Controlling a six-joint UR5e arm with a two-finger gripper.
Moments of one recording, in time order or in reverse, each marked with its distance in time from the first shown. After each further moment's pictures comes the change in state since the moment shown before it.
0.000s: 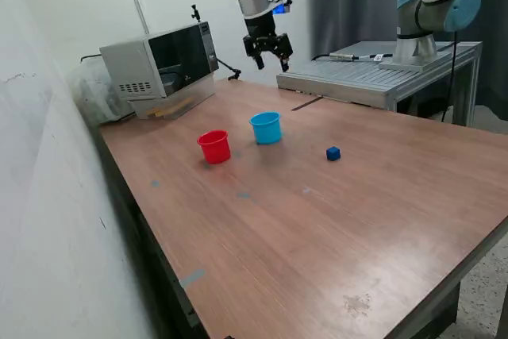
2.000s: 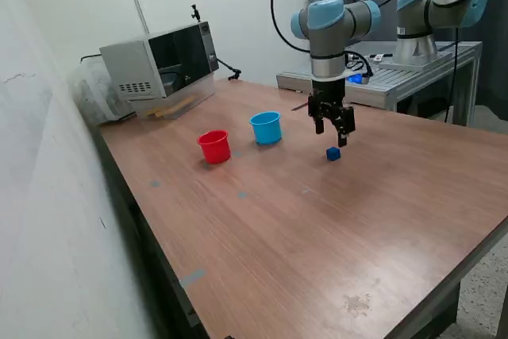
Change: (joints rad) arm 0.298 0.222 0.213 -0.625 0.088 0.679
